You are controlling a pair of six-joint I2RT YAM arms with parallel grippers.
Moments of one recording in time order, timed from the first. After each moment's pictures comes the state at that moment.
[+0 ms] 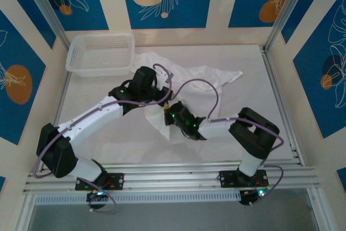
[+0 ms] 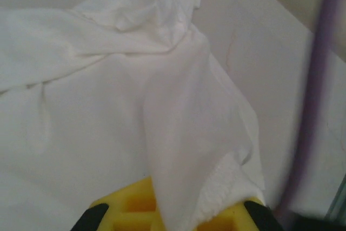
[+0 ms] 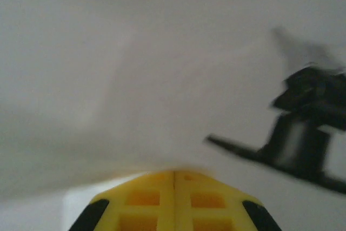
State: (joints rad) left arm -0.71 1.44 1.21 -0.41 0.21 -0.18; right arm 0.89 1.72 0.75 0.41 0.31 0.34
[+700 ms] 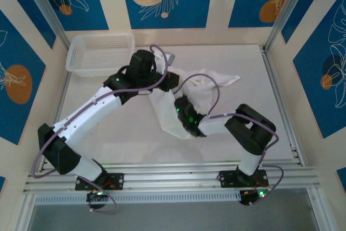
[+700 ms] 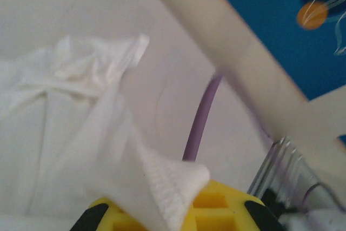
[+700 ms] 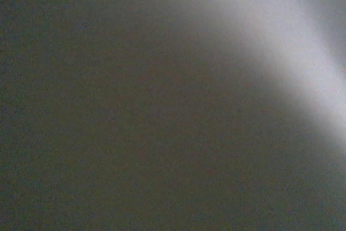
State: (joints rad) left arm -0.71 1.49 1.51 -0.50 0.36 -0.42; right arm 0.89 1.76 0.72 0.73 0.39 0.11
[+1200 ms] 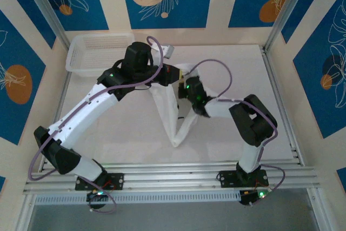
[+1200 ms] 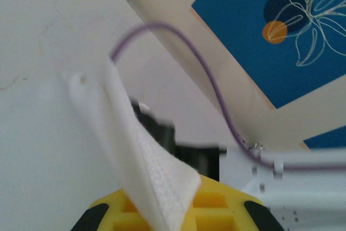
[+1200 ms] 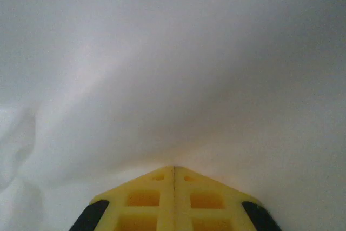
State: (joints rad) left arm -0.71 1.49 1.62 -0.57 0.41 -0.44; right arm 0.56 1.81 0.95 0.36 0.18 0.22
